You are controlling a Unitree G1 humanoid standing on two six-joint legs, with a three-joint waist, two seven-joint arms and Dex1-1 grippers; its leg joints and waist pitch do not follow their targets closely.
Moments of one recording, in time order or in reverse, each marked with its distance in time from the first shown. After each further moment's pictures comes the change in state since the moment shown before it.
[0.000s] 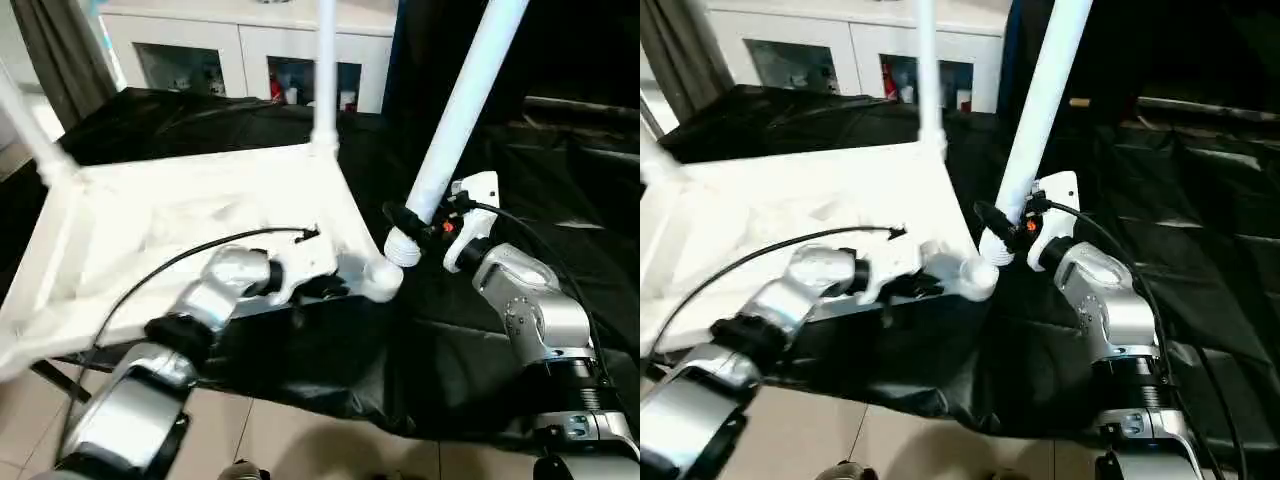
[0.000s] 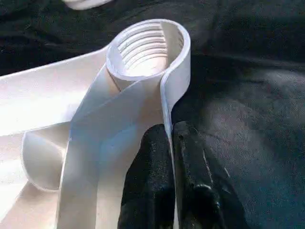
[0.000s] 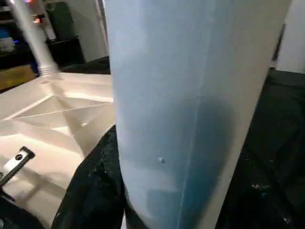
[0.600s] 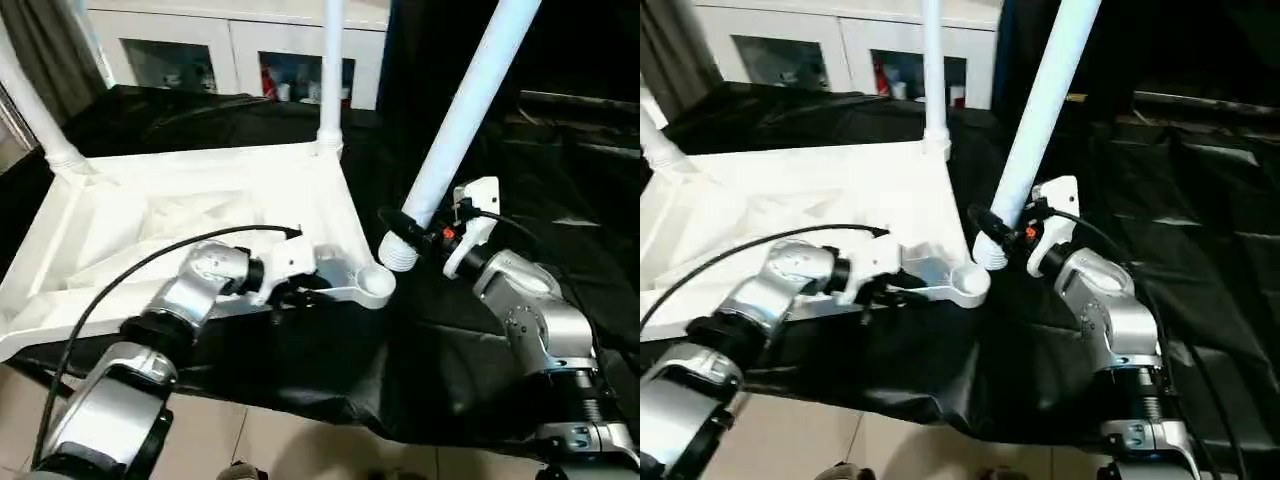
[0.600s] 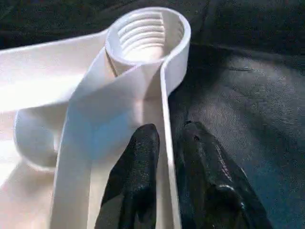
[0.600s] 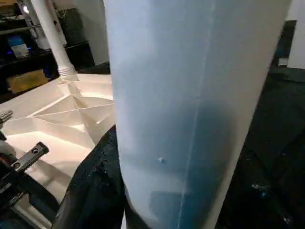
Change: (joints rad) left arm -0.003 0.051 0.035 -0.008 -0.061 0.080 -0.105; right arm 0.036 0.012 0.009 -0.034 0.029 0.000 0.036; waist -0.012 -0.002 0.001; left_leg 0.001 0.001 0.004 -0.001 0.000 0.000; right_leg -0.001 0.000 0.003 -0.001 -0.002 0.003
